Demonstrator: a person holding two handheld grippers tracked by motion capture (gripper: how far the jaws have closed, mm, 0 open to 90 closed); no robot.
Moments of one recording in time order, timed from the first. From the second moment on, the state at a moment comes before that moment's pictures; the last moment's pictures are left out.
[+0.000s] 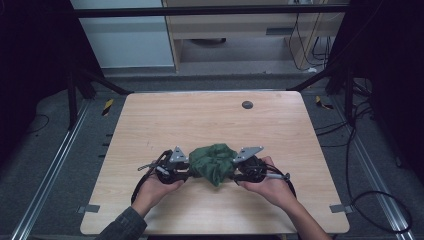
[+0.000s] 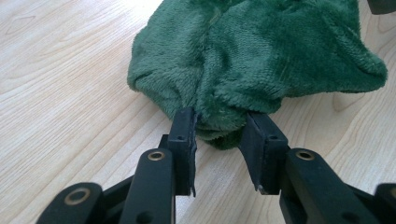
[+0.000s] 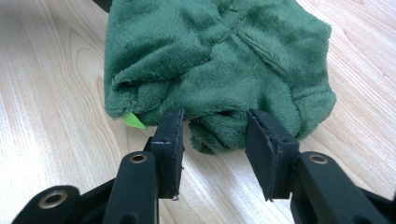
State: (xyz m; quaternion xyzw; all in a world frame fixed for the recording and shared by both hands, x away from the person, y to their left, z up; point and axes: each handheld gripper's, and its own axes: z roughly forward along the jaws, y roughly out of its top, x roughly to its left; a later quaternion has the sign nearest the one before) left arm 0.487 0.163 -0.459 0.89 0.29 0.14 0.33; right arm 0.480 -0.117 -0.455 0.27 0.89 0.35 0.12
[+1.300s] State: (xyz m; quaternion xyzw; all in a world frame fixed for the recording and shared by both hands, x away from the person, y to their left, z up) left arm 0.478 0.162 -0.454 0.89 0.28 0.14 0.34; right arm 0.474 -0.115 -0.456 0.28 0.89 0.35 0.11
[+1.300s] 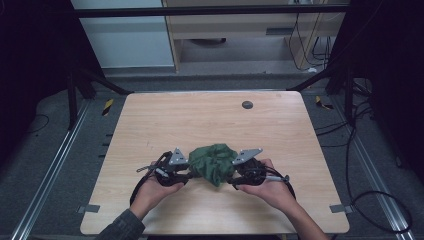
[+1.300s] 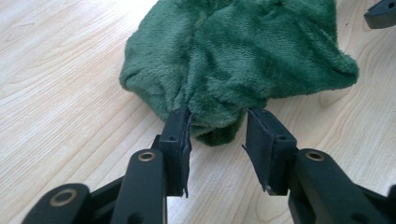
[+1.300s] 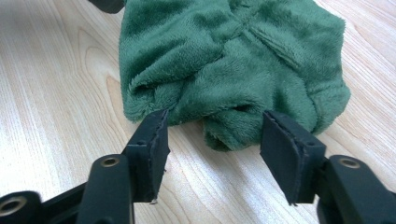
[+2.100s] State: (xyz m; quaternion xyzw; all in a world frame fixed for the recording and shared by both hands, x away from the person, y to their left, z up) left arm 0.462 0.156 -0.453 0.89 0.28 0.13 0.33; right arm 0.463 -0.125 -0.456 0.30 0.87 0.37 0.13
